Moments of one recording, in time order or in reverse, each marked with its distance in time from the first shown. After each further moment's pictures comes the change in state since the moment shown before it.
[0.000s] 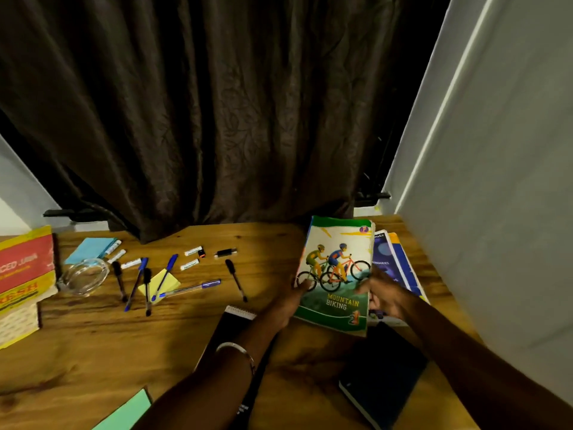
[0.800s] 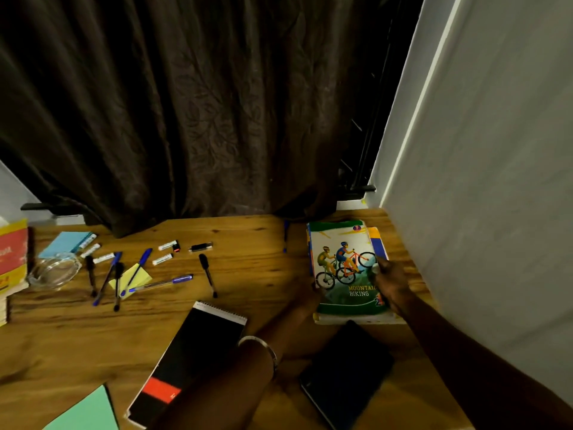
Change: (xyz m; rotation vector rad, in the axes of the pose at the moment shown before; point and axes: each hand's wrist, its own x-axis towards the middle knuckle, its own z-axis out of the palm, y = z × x) left_hand 0.025 0.003 0.106 0.282 -0.009 -0.010; right_hand 0.039 0.027 -0.080 -0.195 0.398 -0.242
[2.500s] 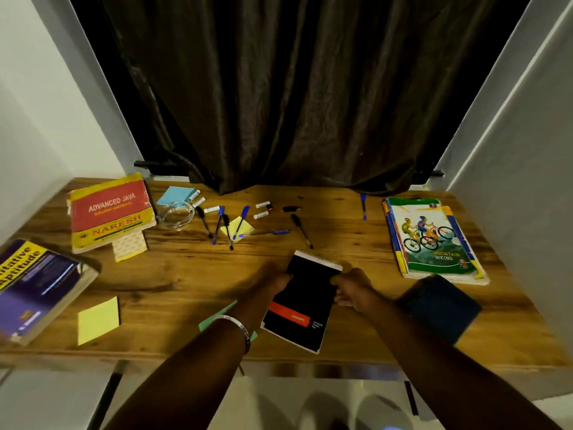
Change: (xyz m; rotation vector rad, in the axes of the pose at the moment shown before) left_hand -0.137 -0.150 -0.245 0.179 0.136 -0.300; right_hand -0.235 -0.062 0.221 -0.045 -0.318 0.296
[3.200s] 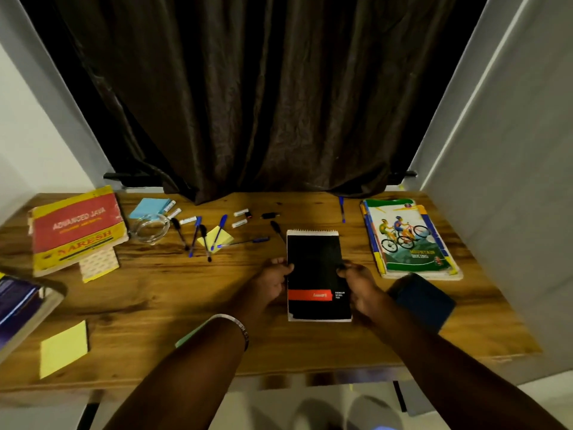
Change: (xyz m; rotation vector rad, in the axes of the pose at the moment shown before) left_hand 0.001 0.057 0.023 -0.832 -0.232 -0.056; right_hand 0.029 0.010 -0.046 0.345 0.076 -0.098
